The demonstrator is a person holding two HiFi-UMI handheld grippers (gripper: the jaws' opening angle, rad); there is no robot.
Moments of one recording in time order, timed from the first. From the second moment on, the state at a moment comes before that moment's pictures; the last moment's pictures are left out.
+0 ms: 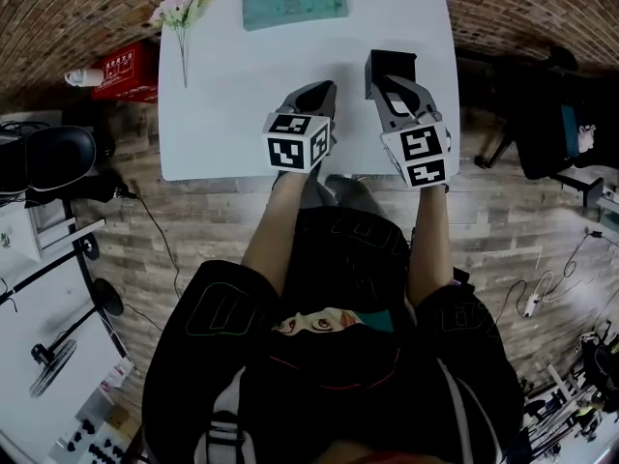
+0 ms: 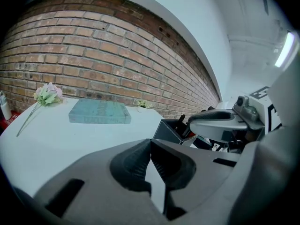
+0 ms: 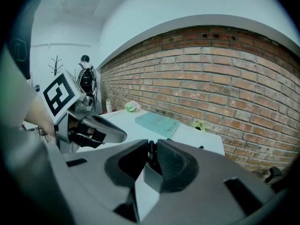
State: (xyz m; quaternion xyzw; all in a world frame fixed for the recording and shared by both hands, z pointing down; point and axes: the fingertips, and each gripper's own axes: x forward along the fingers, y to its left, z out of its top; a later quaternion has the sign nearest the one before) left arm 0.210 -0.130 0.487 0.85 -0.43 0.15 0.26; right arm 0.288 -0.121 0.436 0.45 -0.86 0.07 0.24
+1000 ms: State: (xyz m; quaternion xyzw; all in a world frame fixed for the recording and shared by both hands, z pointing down) left arm 0.197 -0.124 0.486 0.85 -0.44 0.15 0.26; right arm 0.323 -0.121 0.399 0.54 -0.83 0.10 0.07
